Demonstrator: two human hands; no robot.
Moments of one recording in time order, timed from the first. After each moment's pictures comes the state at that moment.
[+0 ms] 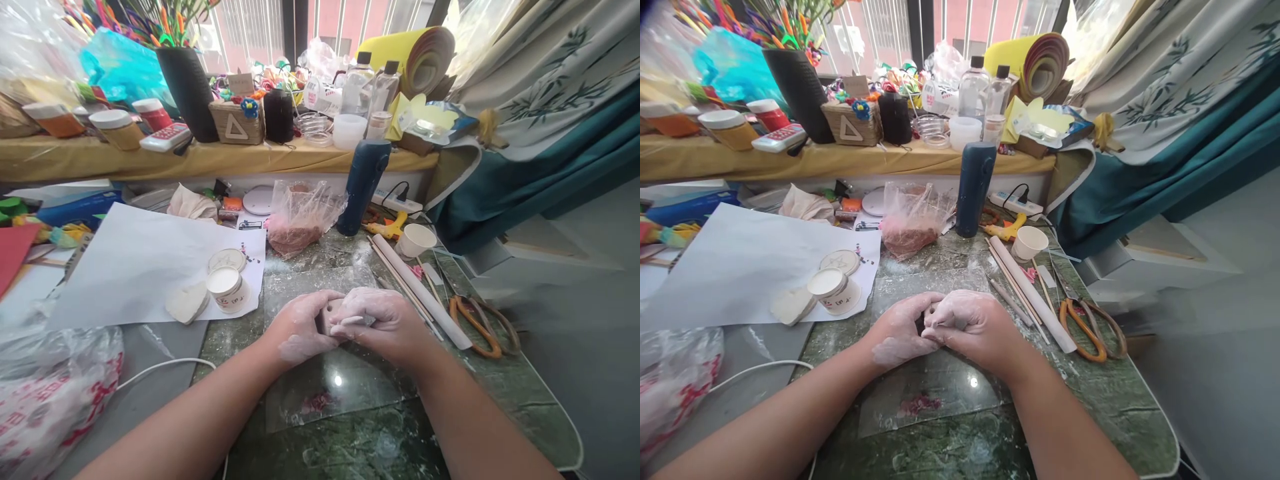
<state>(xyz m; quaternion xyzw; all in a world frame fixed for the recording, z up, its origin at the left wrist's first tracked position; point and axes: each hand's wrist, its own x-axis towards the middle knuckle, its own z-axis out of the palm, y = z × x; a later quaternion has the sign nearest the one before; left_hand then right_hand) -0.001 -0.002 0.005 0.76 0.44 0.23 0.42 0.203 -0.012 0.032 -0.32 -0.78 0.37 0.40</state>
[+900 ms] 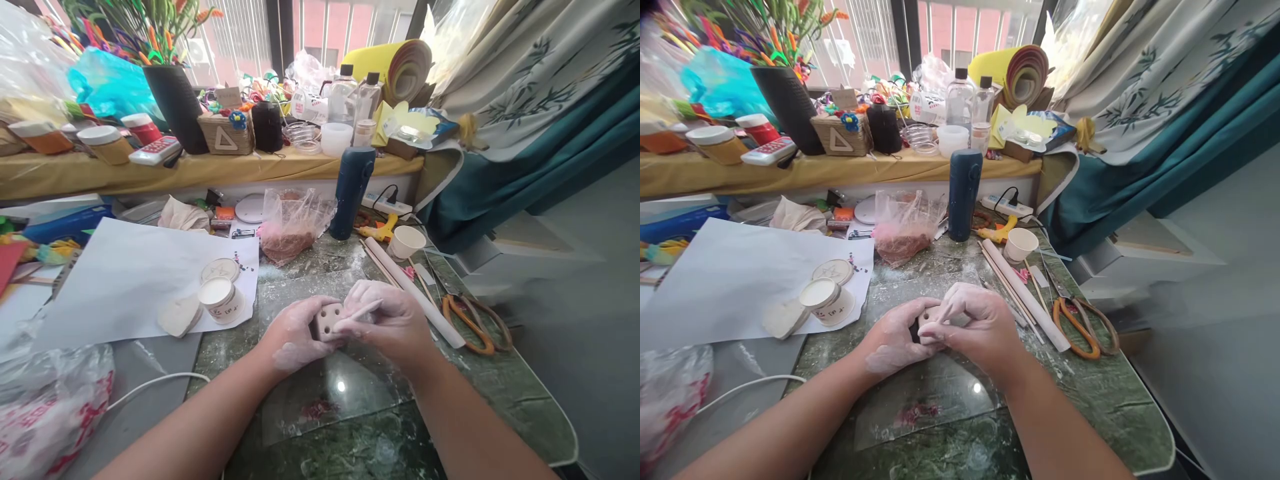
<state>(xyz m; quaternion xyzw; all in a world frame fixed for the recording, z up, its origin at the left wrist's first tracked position) -0.002 -0.002 0.000 0.77 0.45 0.23 0.40 0.196 -0.015 0.030 -0.33 -0.63 0.43 0.55</state>
